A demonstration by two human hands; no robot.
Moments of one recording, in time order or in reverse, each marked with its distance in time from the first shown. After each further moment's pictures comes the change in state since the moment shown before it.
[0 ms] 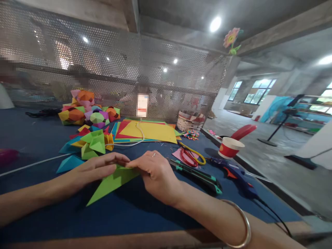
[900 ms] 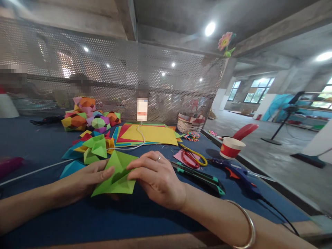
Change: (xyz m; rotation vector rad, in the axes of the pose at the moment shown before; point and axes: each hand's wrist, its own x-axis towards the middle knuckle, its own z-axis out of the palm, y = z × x) left_hand -0.002 0.002 0.005 -0.454 -0.092 -0.141; right_hand 0.002 -0.003 -0.009 -0.063 0.093 -0.286
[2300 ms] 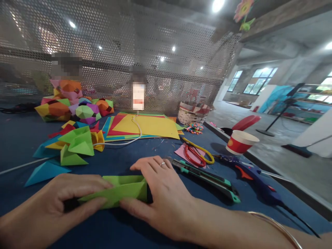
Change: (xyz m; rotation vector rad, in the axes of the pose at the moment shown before) left_hand -0.005 -0.018 -0.001 0.999 0.072 0.480; right_hand -0.015 -0.009 -0.004 0.103 -0.459 0.688
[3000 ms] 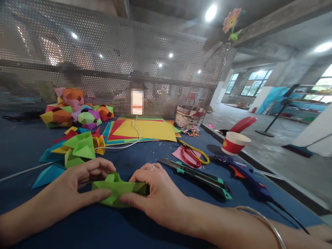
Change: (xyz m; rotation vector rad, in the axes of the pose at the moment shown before) left_hand 0.007 -0.013 0.004 -0.356 0.100 -0.410; right_hand 0.007 -0.005 0.004 0.345 0.008 0.136
